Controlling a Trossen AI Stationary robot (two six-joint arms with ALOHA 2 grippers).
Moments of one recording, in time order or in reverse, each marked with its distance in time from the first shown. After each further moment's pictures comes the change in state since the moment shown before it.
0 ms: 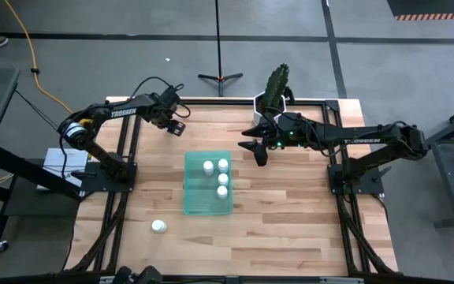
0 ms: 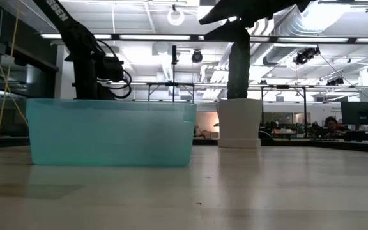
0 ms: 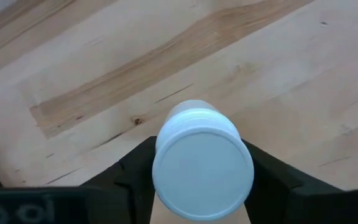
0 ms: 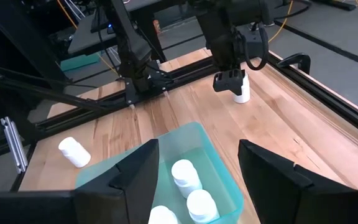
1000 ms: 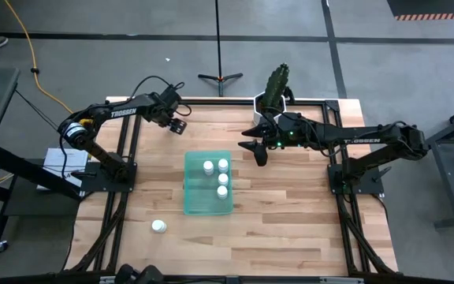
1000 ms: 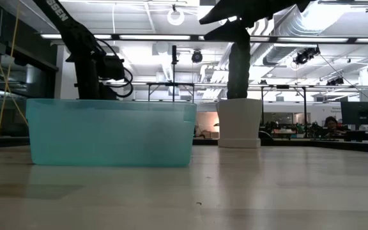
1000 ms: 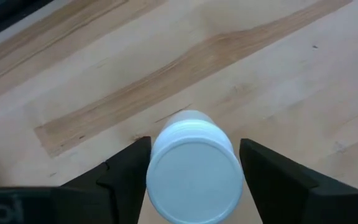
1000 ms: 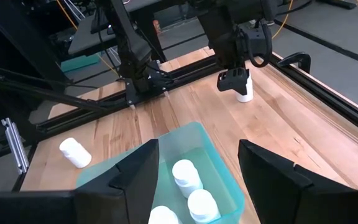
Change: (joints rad) left arm 0.000 0.000 0.000 0.049 -0.012 0.012; right arm 0.000 0.000 0.000 0.000 0.000 0.007
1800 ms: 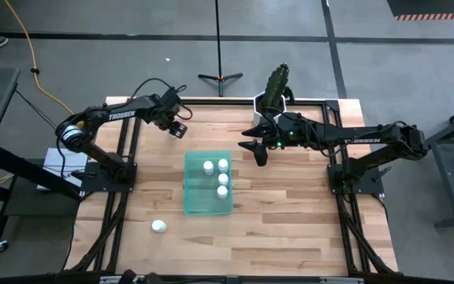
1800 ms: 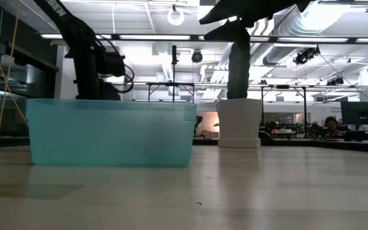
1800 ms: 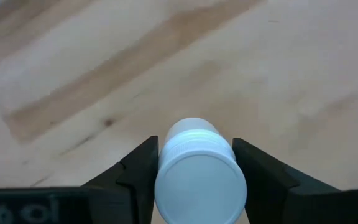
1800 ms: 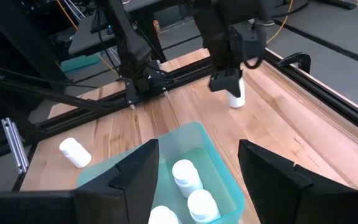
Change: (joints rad) left arm -0.039 -0.034 -0.001 -0.047 0.060 0.001; right arm 0.000 0.000 0.000 0.000 0.000 -0.002
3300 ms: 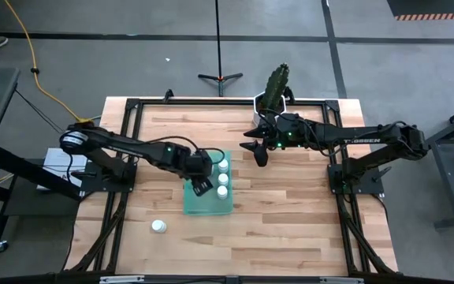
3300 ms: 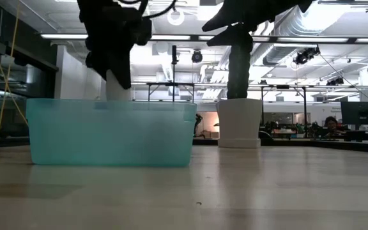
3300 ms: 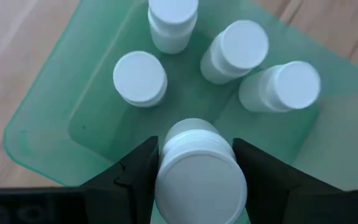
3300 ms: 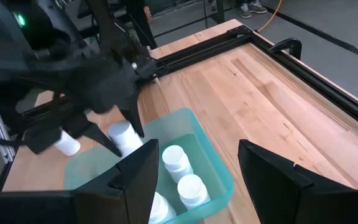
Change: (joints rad) left arm -0.925 0.030 0.280 -0.152 -0.124 -0.442; right arm 0.000 0.000 0.000 -0.061 0.022 -0.006
